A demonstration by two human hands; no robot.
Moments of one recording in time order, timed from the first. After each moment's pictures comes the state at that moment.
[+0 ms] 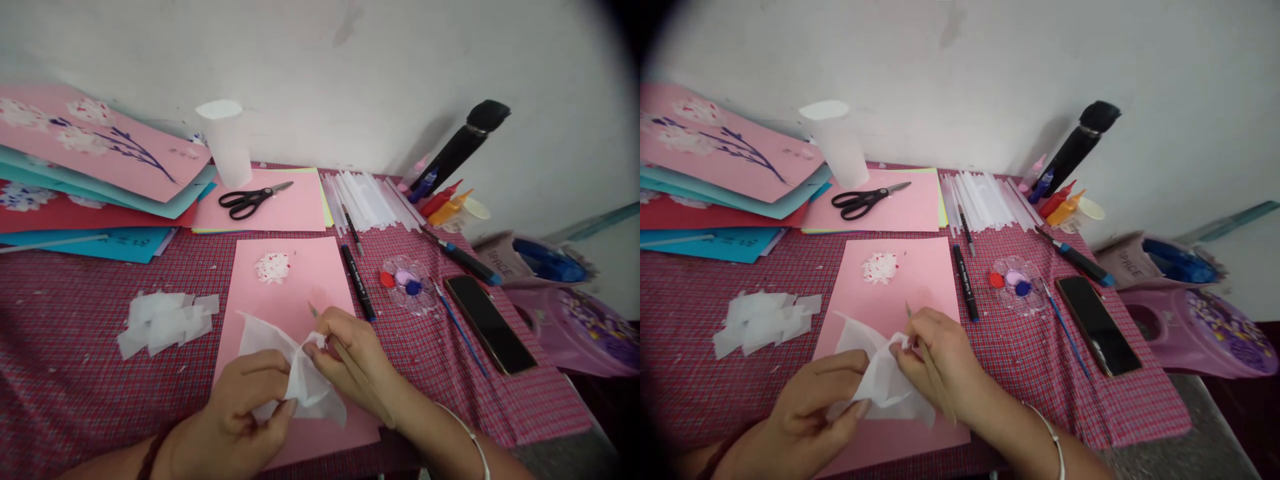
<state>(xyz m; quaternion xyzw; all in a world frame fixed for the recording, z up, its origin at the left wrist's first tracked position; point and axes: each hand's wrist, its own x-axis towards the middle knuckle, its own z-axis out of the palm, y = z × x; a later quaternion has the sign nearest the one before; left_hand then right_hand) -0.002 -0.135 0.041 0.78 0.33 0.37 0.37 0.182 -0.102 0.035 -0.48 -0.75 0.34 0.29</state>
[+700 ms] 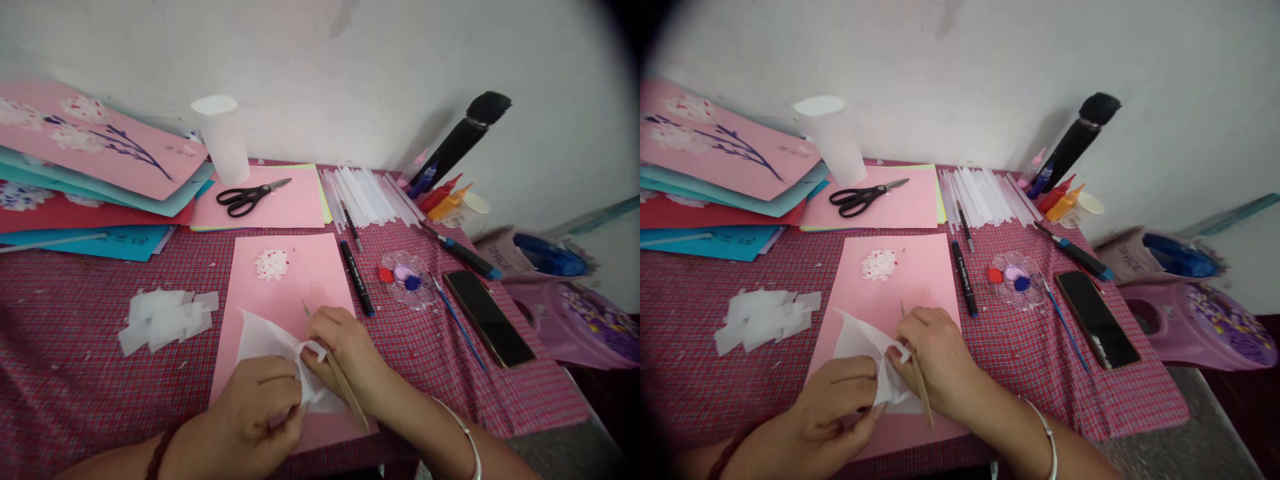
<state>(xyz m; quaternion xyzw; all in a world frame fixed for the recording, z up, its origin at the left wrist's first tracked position) 0.006 -0.143 0.037 0.84 0.33 0.30 0.30 0.182 -0.104 0.025 -0.44 -0.82 0.26 0.24</state>
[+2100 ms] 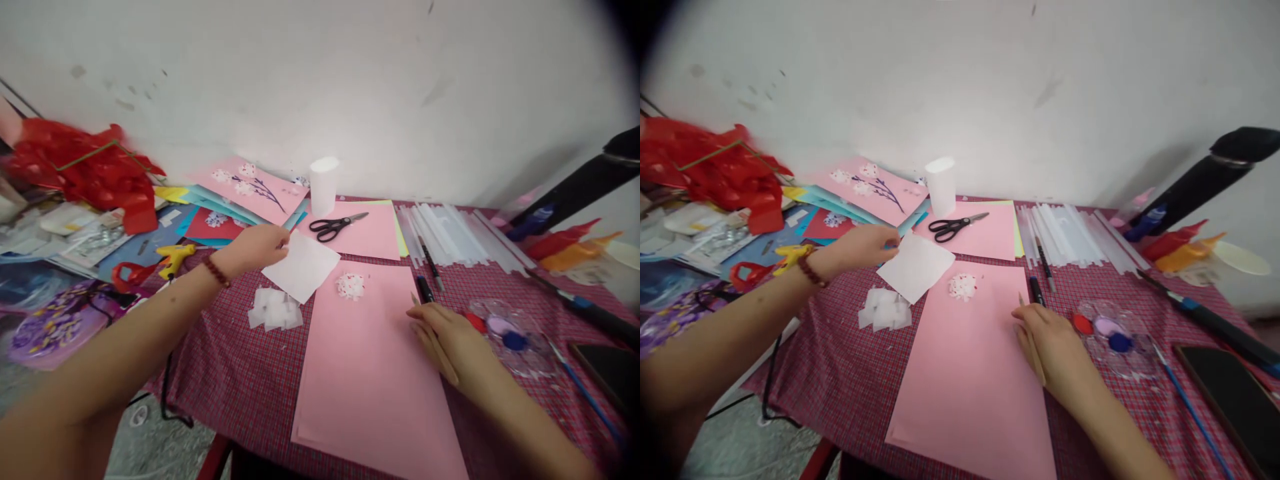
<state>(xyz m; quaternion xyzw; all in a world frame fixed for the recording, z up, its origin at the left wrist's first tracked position) -0.145 0.004 0.110 0.80 0.60 -0.03 -0.04 0.231 -0.048 0.022 -0.44 -0.87 0.12 0.17</state>
